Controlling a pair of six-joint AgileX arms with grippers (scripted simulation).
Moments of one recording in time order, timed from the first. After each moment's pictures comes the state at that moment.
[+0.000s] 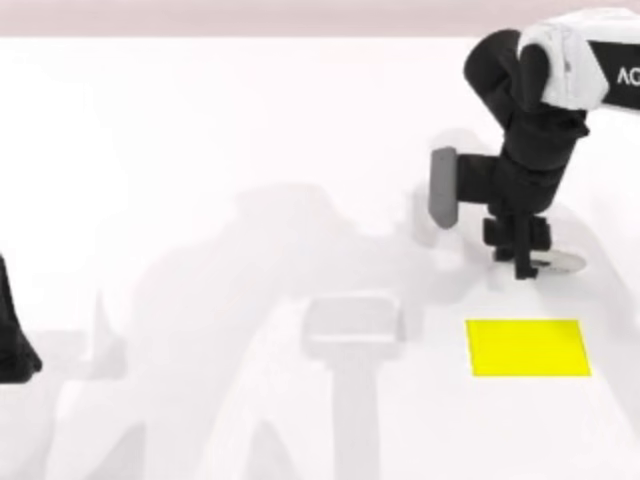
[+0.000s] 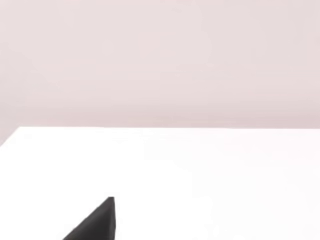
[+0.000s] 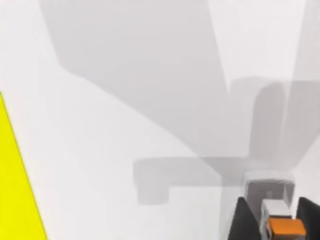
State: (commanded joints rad) left arm 0.00 0.00 0.00 0.00 0.00 0.00; right arm 0.35 2.24 1.66 -0.99 0.00 -1.08
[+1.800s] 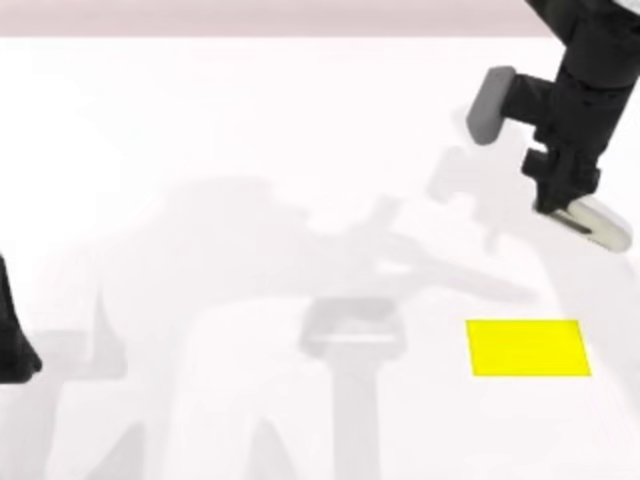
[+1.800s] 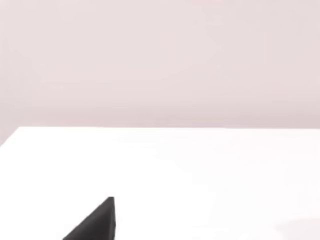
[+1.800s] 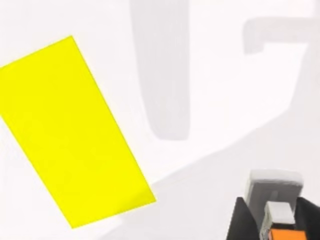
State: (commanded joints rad) left arm 0.00 0.00 0.00 0.00 0.00 0.00; right arm 0.28 2.14 1.87 -1.33 -0.04 -0.86
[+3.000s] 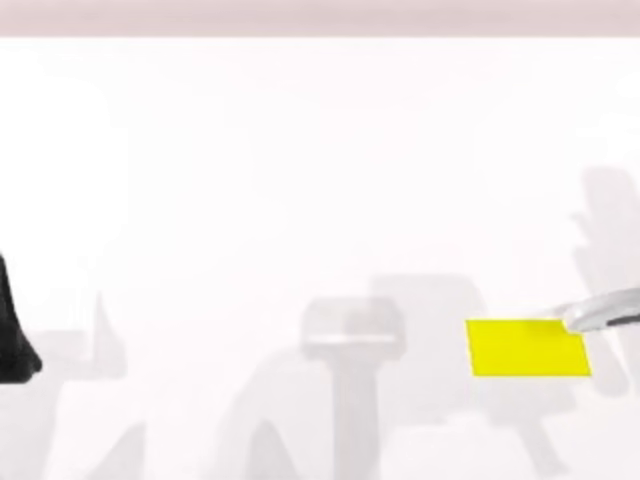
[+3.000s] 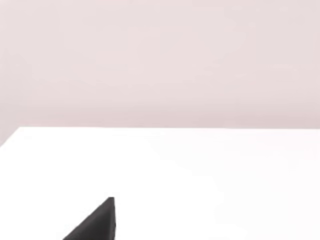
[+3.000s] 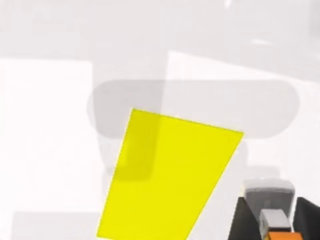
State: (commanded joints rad) left arm 0.00 0.00 0.00 0.00 0.00 0.00; right arm 0.02 1.73 1.19 -1.10 -0.25 1.32
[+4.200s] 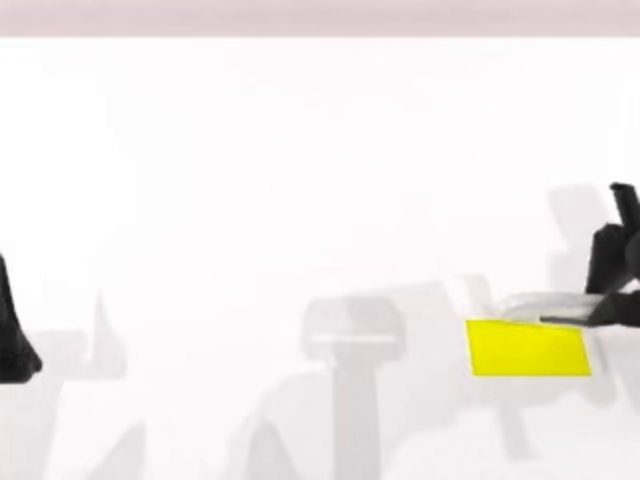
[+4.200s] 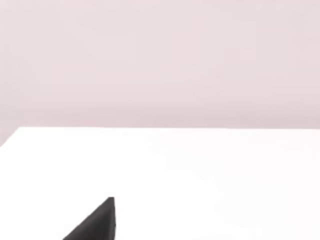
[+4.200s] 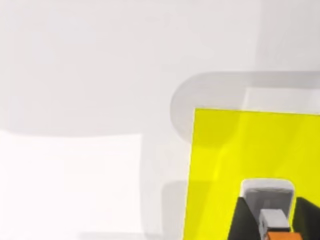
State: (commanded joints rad) left arm 0.00 0.00 0.00 0.00 0.00 0.00; right arm 0.14 1.72 1.01 -0.76 -0.25 1.71
